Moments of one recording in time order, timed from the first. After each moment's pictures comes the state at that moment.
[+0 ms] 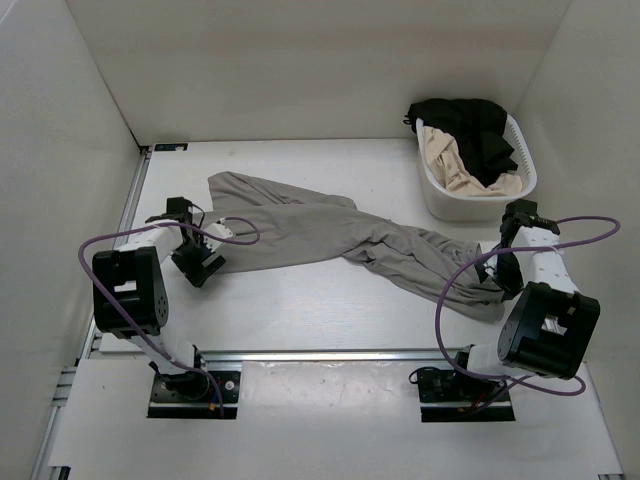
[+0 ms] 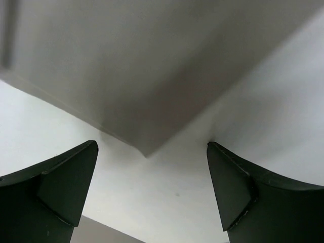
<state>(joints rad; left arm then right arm) 0.10 1.65 0.95 -0.67 0.04 0.97 -0.27 1.40 0.99 -1.00 0.28 0.63</state>
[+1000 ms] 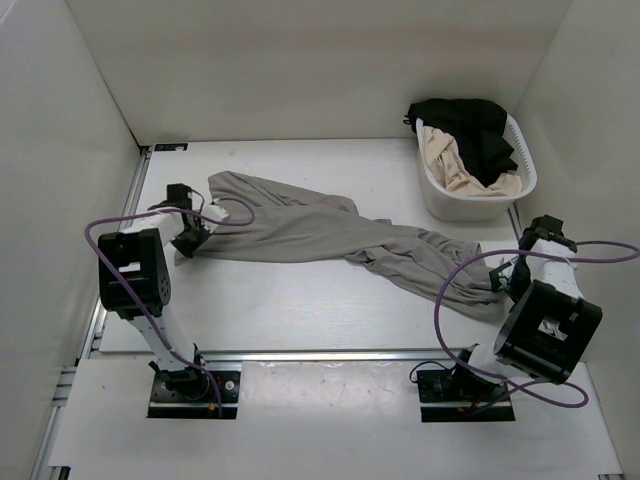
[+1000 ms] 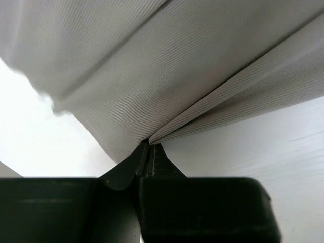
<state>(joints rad) 0.09 1.79 1.08 -0.53 -0.02 0.86 -0.46 1.39 0.89 -0.89 0.21 0.60</state>
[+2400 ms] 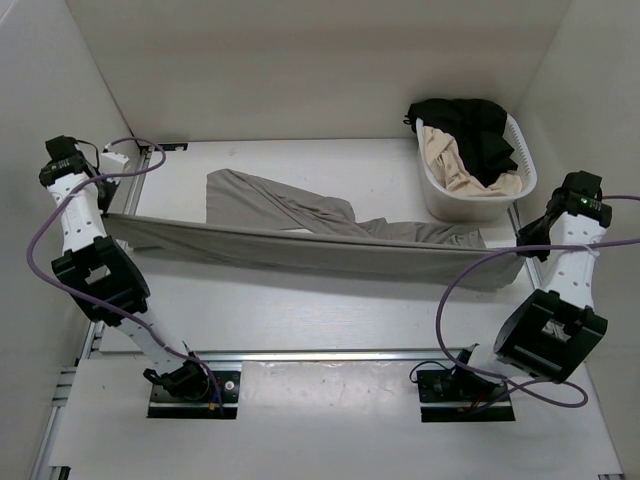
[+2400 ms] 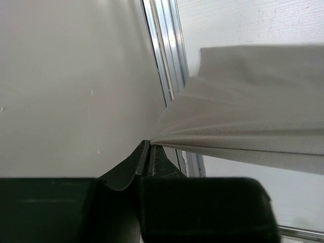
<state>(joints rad) 0.53 1.83 1.75 -0.95 -0.01 0.85 -0.47 1.39 1.28 -1.05 0.06 0.58</state>
